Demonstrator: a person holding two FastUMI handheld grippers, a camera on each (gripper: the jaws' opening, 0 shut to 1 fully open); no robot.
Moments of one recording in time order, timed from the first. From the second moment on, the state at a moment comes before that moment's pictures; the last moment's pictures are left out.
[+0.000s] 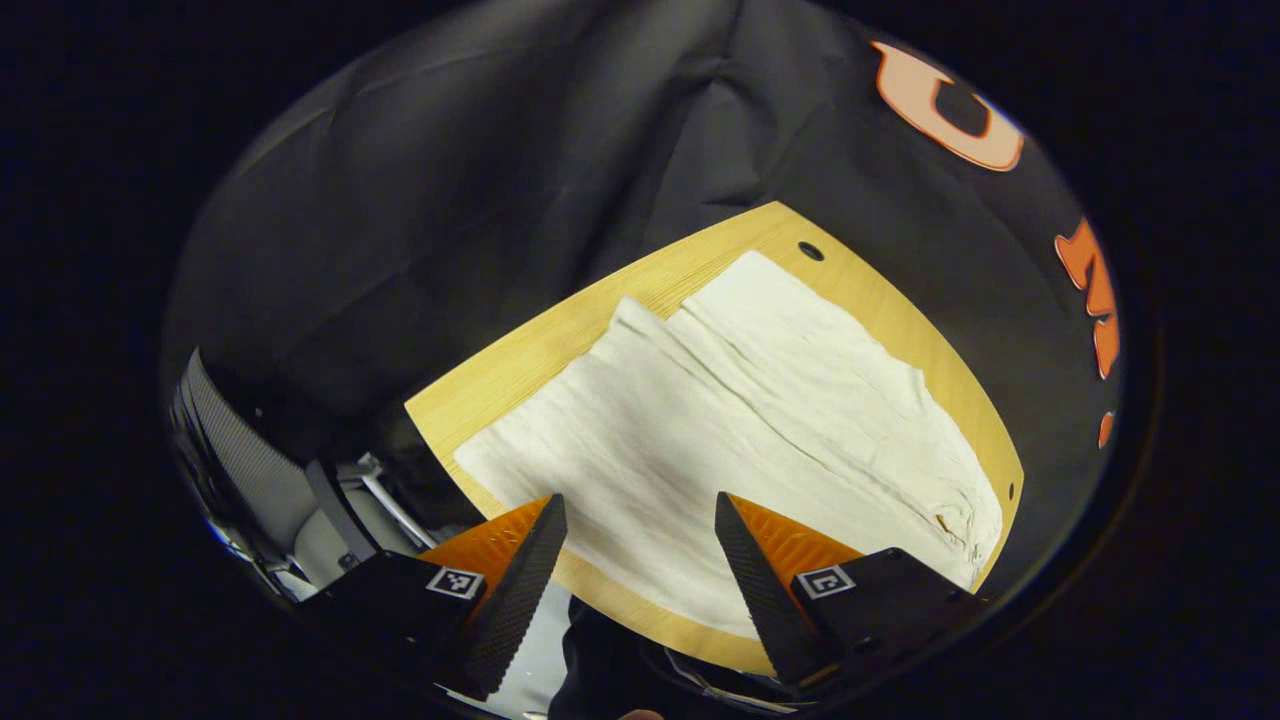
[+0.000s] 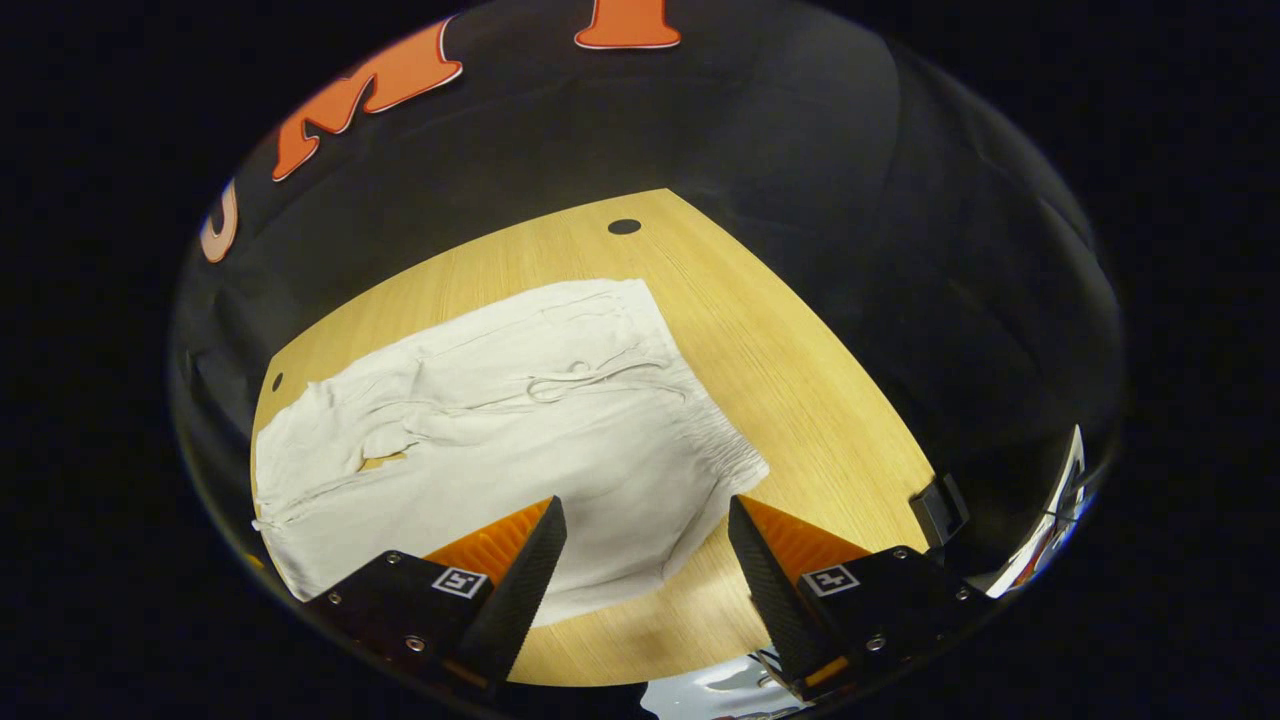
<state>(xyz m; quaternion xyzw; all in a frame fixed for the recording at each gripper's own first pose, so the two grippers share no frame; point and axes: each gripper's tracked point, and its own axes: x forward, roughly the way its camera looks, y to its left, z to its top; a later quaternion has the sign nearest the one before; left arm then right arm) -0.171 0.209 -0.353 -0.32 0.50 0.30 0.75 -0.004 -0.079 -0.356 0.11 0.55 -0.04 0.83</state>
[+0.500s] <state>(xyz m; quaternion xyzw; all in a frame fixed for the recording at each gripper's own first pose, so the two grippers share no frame) -0.213 0.231 -0.411 -0.45 0.50 0.33 0.66 -0.003 -0.082 -0.396 0.12 0.59 -0.06 0.80</state>
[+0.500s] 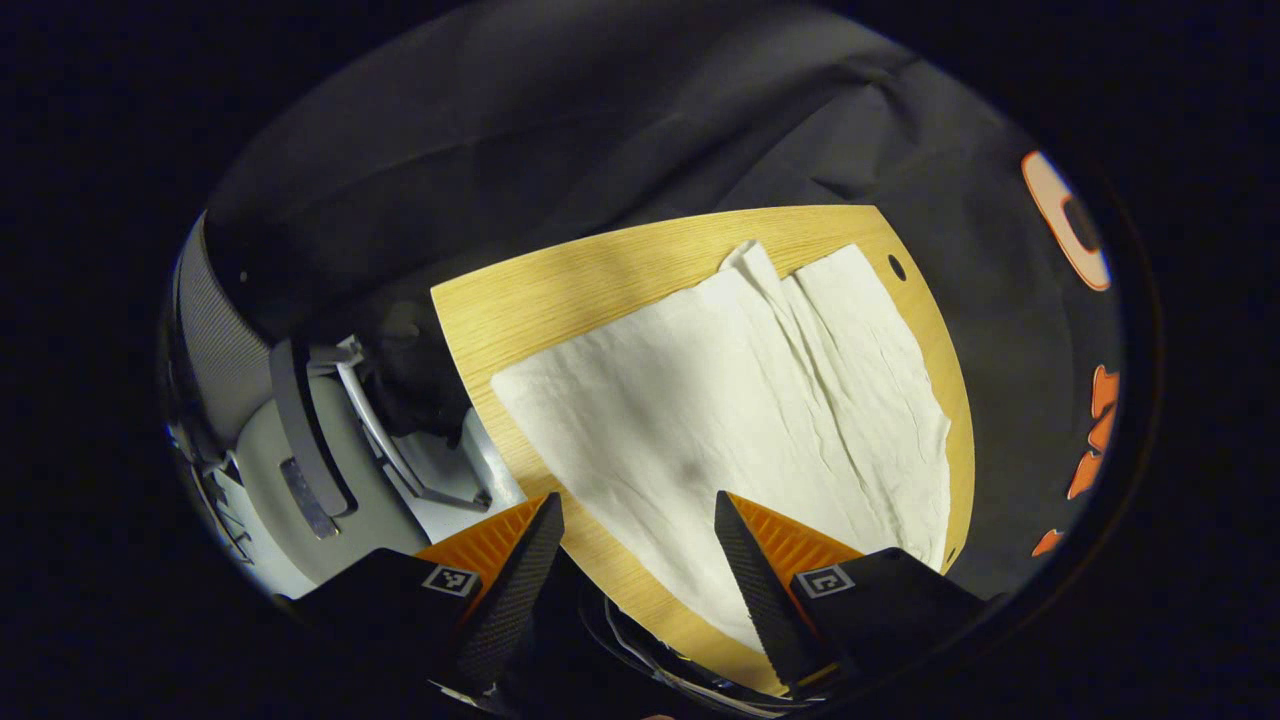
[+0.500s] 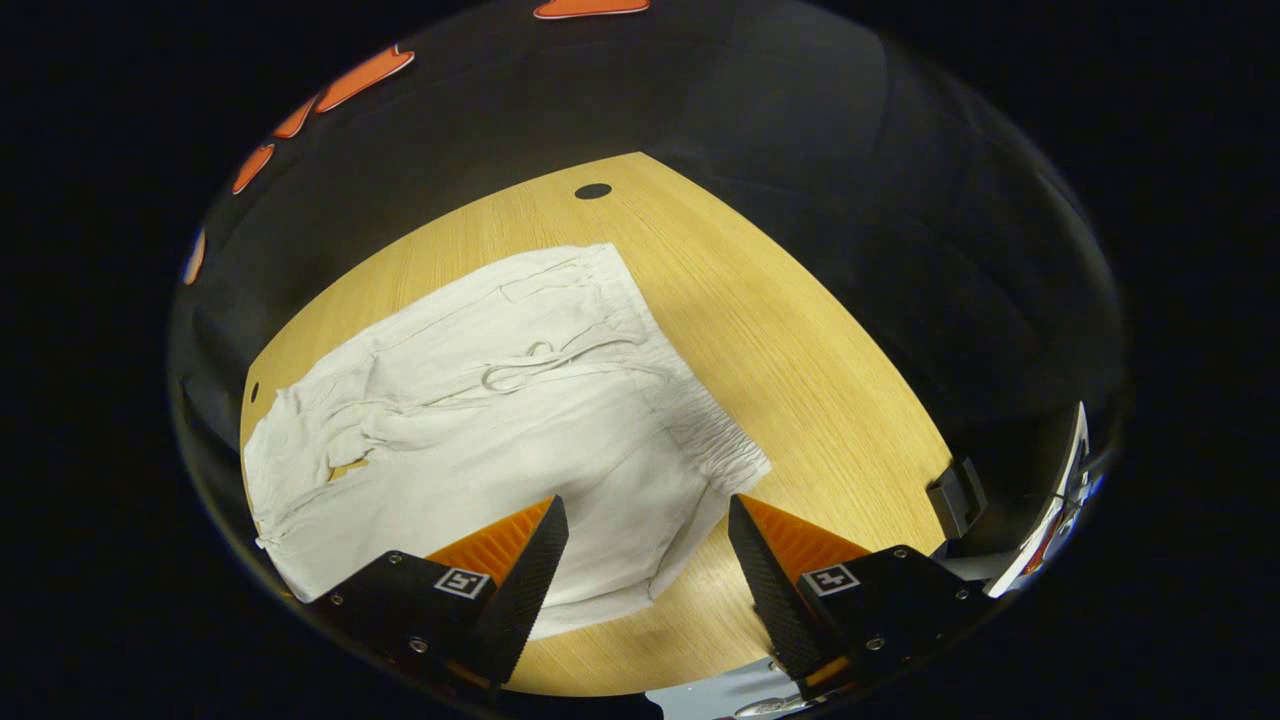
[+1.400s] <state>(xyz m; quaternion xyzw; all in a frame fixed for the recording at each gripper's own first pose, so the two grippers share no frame) -0.186 0.271 -0.433 -0.53 0.42 0.32 0.66 -0.010 -0.085 -0.426 0.19 0.59 -0.08 0.78</state>
